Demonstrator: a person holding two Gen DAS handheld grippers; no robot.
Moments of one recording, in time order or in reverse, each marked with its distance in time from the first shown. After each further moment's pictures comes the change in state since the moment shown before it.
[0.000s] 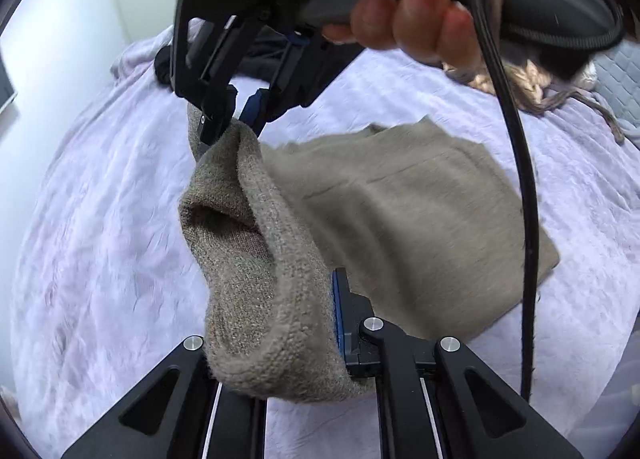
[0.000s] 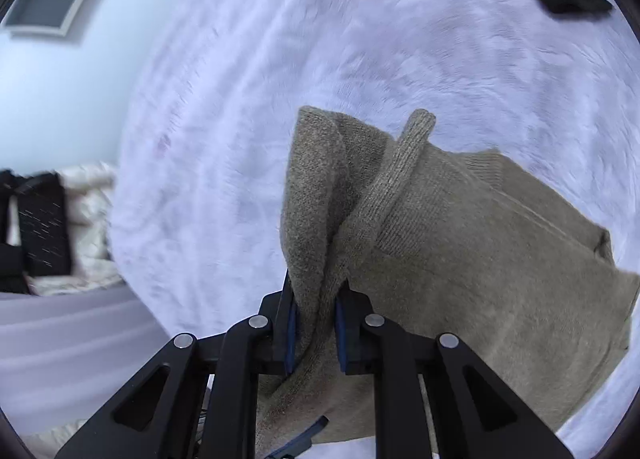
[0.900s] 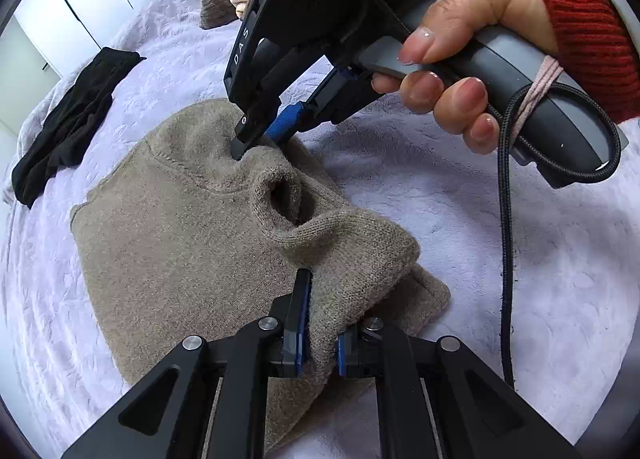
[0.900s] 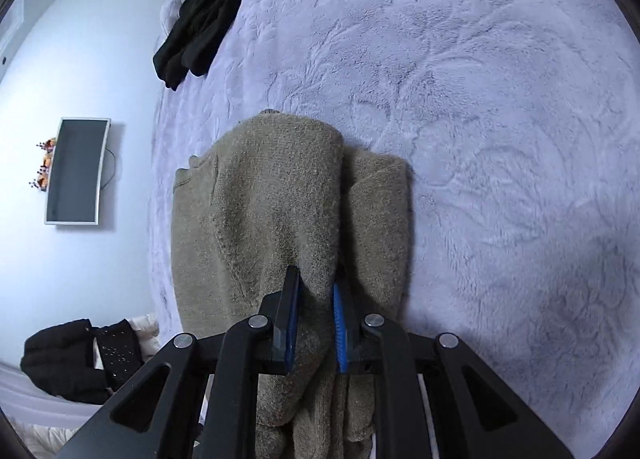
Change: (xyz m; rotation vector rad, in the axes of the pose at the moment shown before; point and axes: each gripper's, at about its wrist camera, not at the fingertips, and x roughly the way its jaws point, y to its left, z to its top) left arm 0.100 -0.234 0.031 0.444 0.172 -0.117; right arm -0.063 -0.329 -0.172 0.440 -0.399 0.252
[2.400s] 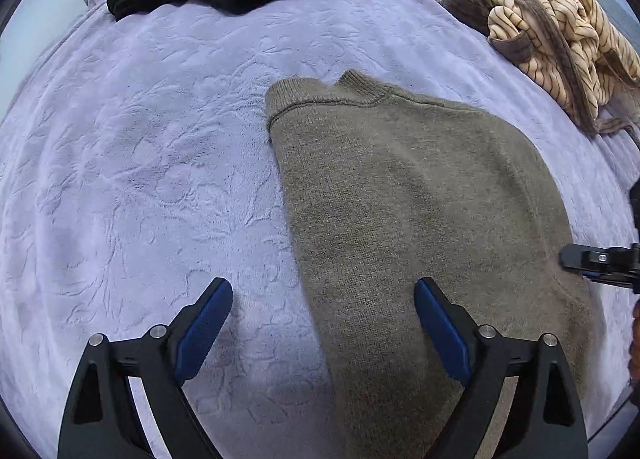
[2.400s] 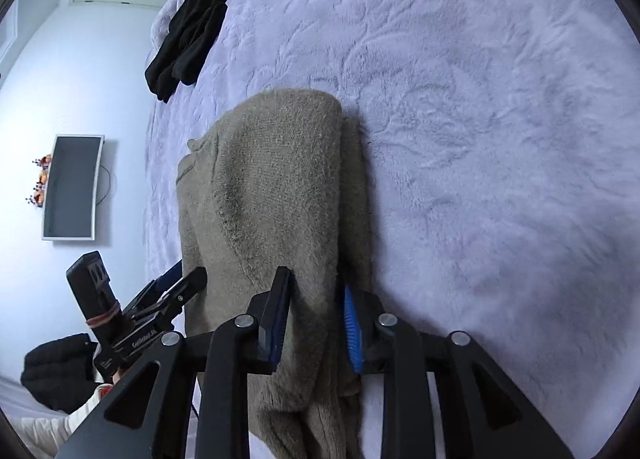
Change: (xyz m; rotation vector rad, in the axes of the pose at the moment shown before) left arm 0.041 0.197 -0.046 -0.638 0.058 0.025; right arm -0.029 -0.004 -0.045 0.053 -0.066 -0.058
